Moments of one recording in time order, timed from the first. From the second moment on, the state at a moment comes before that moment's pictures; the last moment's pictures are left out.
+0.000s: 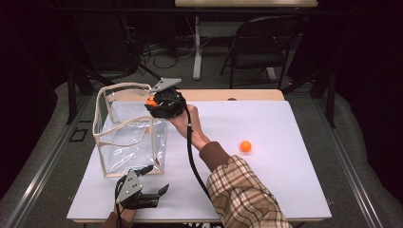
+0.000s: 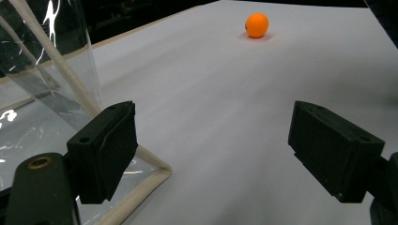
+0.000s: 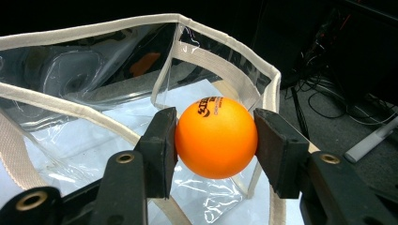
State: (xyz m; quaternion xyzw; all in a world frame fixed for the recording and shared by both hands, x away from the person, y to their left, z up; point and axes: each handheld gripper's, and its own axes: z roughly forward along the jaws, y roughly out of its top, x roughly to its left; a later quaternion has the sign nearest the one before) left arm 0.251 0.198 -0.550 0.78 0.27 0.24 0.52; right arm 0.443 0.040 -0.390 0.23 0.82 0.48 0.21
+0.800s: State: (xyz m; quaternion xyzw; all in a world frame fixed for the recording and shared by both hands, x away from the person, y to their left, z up) left arm 0.250 0.198 -0.549 0.78 0.27 0.24 0.52; right arm 0.447 0.052 -0.394 0.24 0.83 0.46 0.19
